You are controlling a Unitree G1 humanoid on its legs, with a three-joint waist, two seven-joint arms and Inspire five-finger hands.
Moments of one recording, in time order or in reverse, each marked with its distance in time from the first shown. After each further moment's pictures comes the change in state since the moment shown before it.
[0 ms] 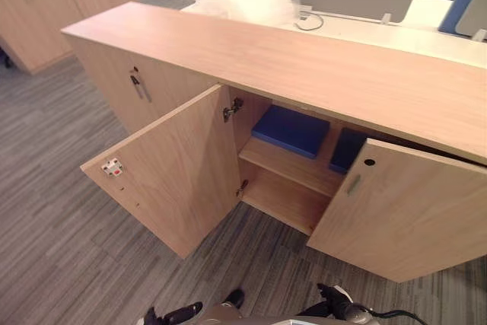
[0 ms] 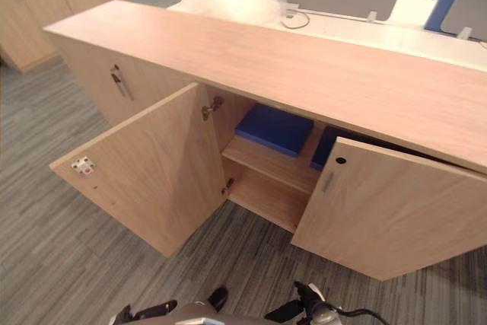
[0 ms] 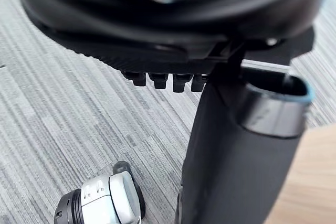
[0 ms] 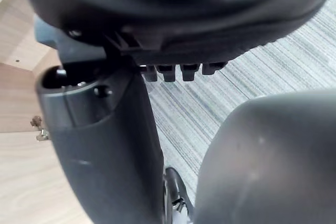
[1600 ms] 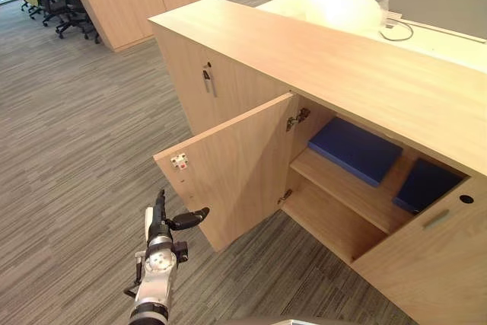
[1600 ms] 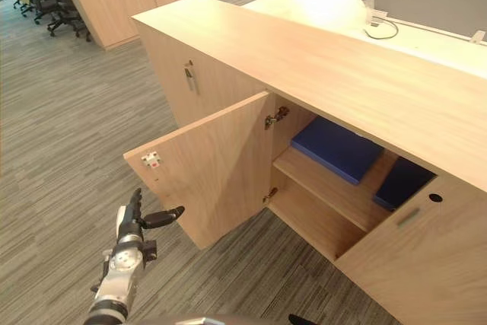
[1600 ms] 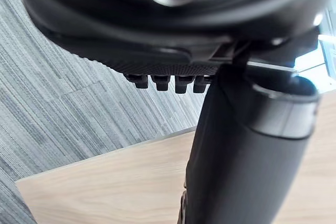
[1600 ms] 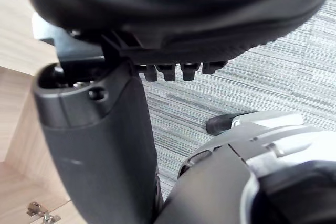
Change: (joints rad) left arm -0.164 0.127 -0.340 -0.488 -0.082 -0.017 0.021; right arm 0.117 0.021 -0.460 0.007 0.190 0.010 -0.065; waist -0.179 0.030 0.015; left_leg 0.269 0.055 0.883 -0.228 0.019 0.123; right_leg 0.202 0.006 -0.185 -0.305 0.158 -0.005
